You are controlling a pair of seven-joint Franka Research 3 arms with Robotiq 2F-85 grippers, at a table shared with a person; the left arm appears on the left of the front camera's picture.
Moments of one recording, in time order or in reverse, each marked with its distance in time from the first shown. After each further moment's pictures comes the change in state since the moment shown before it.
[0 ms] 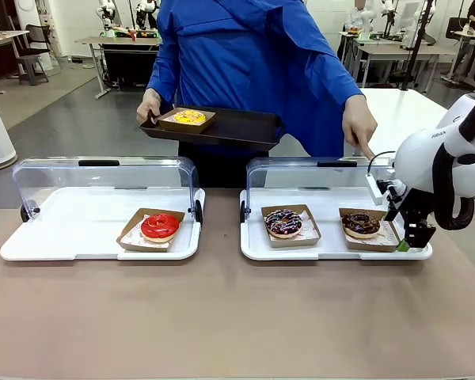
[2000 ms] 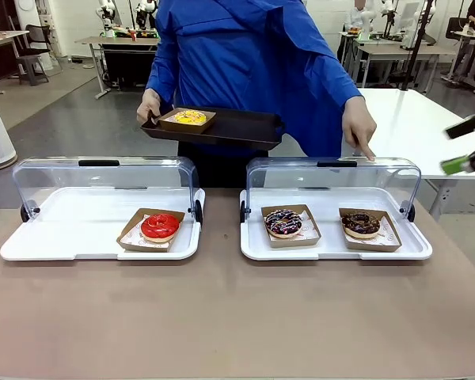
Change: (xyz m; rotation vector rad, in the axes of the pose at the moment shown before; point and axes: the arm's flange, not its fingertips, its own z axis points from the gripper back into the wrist) left arm 0.000 0.000 0.000 -0.001 0.000 0.000; right arm -0.013 0.101 0.231 -0.244 -0.550 -0.310
